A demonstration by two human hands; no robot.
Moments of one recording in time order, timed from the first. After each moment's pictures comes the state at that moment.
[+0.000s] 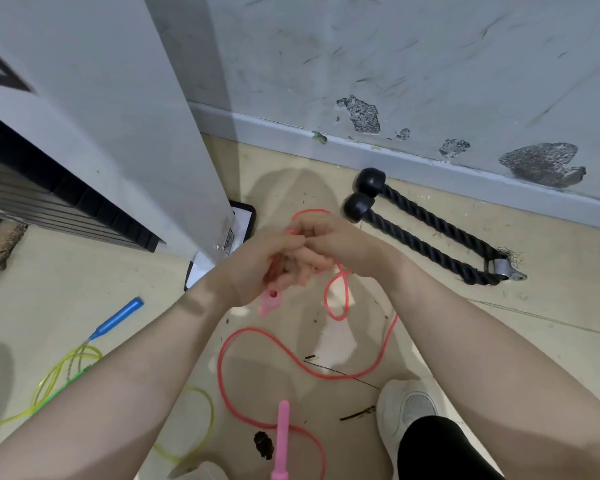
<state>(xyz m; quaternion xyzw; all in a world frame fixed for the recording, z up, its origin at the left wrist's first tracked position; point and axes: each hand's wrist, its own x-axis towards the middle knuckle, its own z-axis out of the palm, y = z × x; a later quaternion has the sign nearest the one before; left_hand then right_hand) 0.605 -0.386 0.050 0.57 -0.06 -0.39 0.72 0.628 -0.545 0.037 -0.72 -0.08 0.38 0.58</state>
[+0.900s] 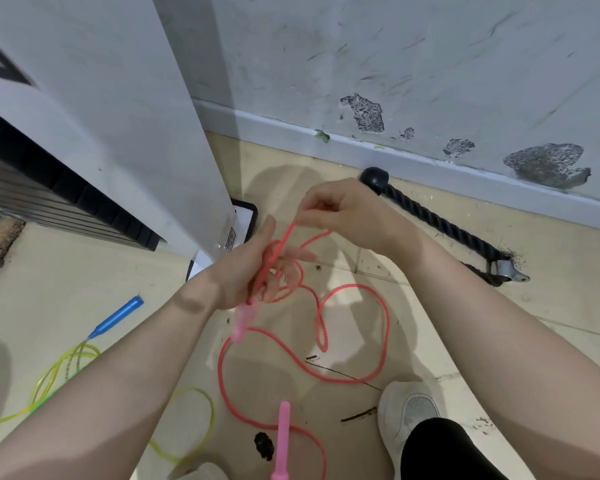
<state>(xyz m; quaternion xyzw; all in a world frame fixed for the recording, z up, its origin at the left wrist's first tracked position) 0.608 -0.371 0.039 0.62 0.07 -0.45 0.63 0.642 -0.548 0.083 -0.83 -0.15 0.20 0.49</state>
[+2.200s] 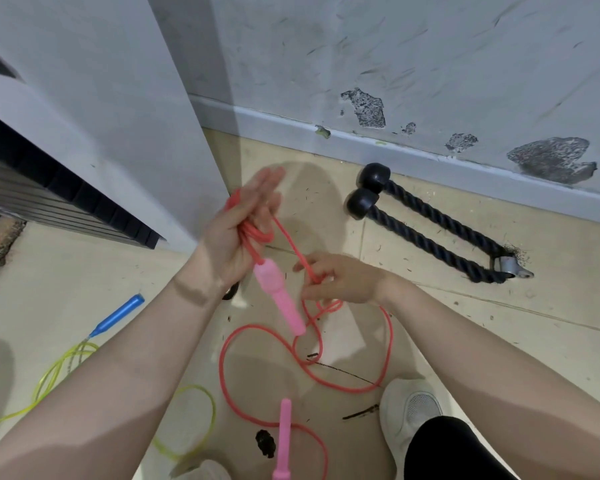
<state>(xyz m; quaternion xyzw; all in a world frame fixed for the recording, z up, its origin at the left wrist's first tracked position) 0.628 -0.369 0.040 0.25 0.12 -0.22 0.94 0.598 -0.558 0.010 -0.78 -0.10 0.43 0.44</state>
